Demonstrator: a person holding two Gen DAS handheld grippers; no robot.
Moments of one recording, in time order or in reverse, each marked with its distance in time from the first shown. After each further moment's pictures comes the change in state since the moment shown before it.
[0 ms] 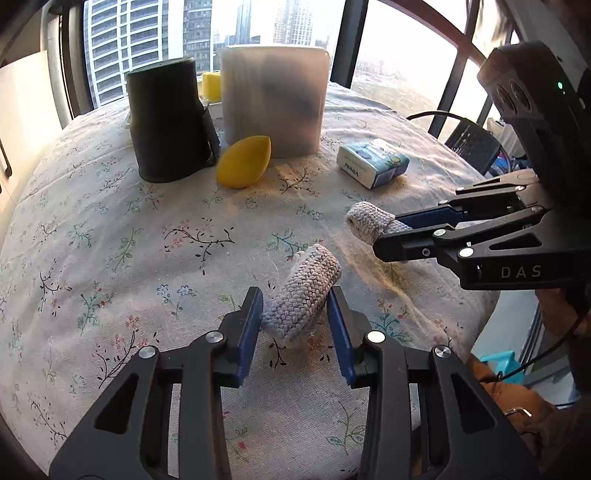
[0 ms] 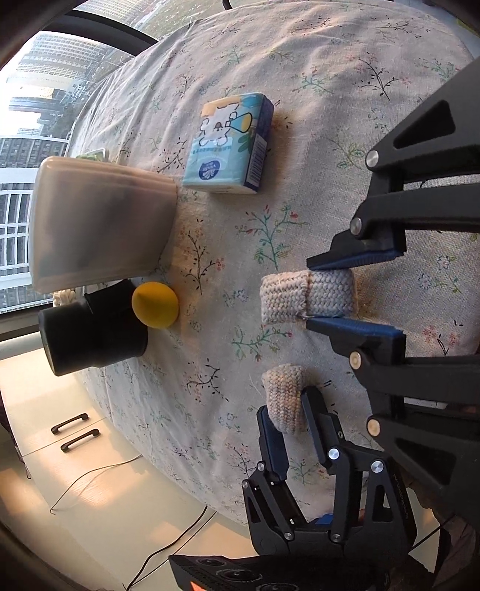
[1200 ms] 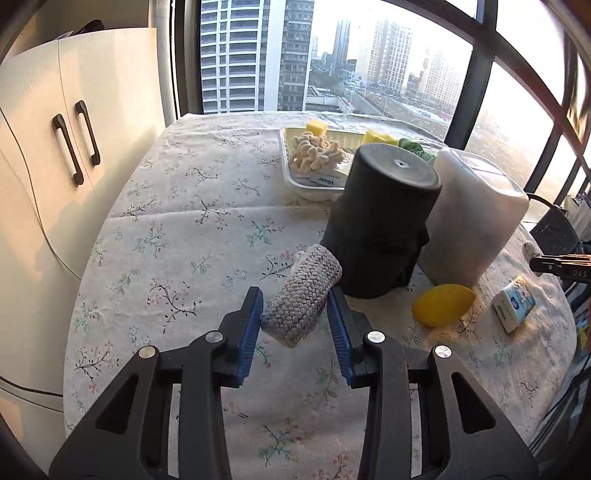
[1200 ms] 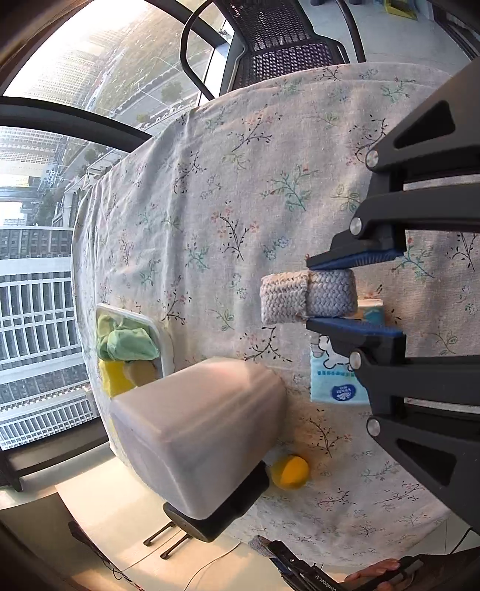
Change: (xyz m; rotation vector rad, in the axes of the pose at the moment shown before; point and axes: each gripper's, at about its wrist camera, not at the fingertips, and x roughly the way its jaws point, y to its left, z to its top) left arm -0.007 0.144 0.080 -0.236 -0.091 0.288; right arm -0.021 -0.141 0.081 0.258 -0.040 -0.232
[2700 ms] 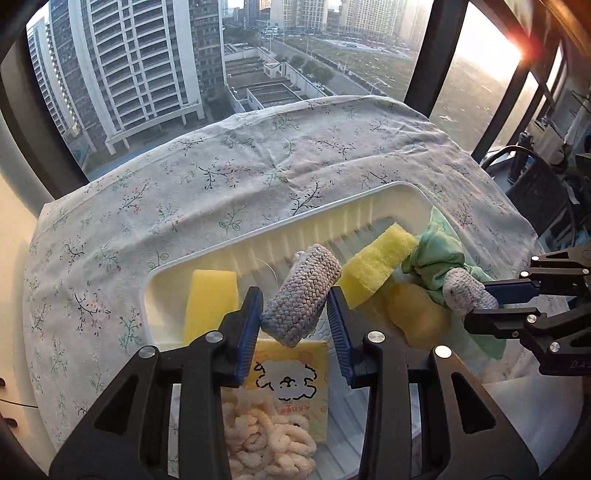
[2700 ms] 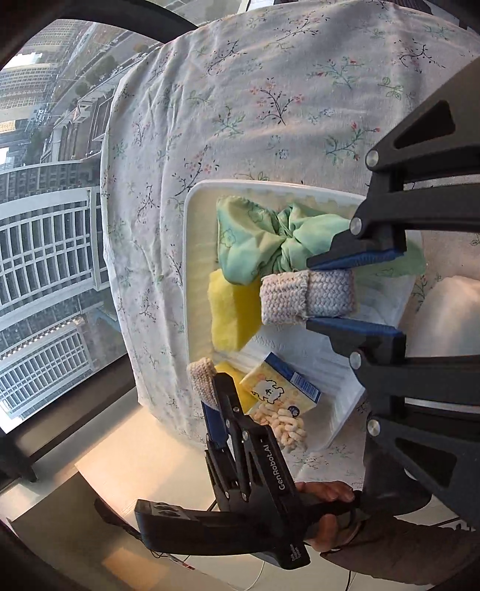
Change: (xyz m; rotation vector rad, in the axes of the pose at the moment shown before) left arm 0.215 -0.084 0.221 0.294 0.246 -0.198; right arm 0.106 0.063 0.204 -0.086 0.085 0.312
